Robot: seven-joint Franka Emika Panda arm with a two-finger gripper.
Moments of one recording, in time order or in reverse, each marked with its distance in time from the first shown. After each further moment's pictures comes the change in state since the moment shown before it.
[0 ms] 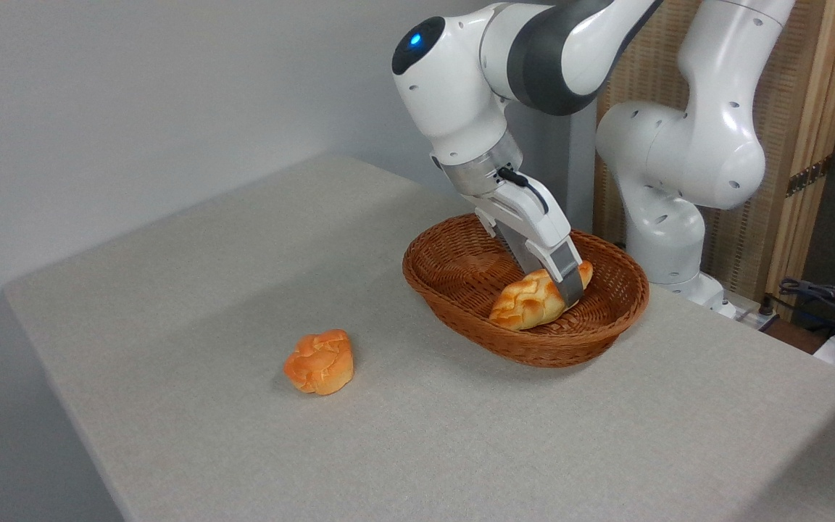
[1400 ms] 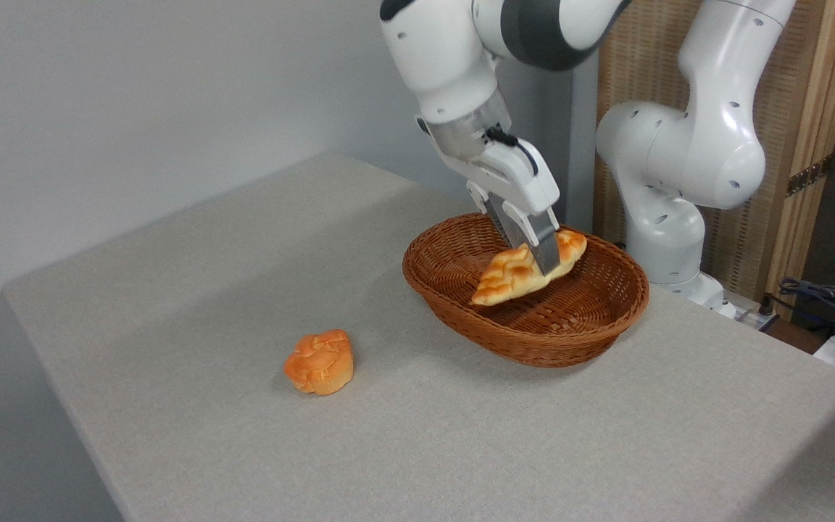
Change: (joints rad) arm 0.000 -0.008 -0.002 0.136 -0.029 -0.100 -0.001
